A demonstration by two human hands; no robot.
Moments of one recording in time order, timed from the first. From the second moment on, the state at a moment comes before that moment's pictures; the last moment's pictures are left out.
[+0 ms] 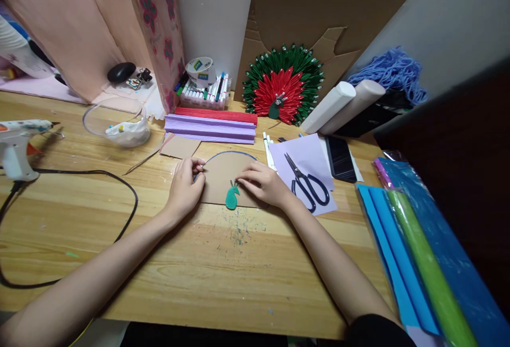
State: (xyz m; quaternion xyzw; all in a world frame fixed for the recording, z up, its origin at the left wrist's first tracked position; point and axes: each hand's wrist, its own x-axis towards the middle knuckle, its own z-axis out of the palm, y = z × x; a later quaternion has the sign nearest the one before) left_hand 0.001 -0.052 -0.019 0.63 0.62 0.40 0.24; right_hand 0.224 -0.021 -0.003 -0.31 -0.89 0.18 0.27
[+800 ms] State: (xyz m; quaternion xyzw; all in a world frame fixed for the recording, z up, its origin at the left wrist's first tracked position) left_hand 0.002 -0.052 -0.018 0.63 0.62 0.39 0.24; right_hand 0.229 -0.022 -0.008 -0.28 -0.91 0.15 0.26
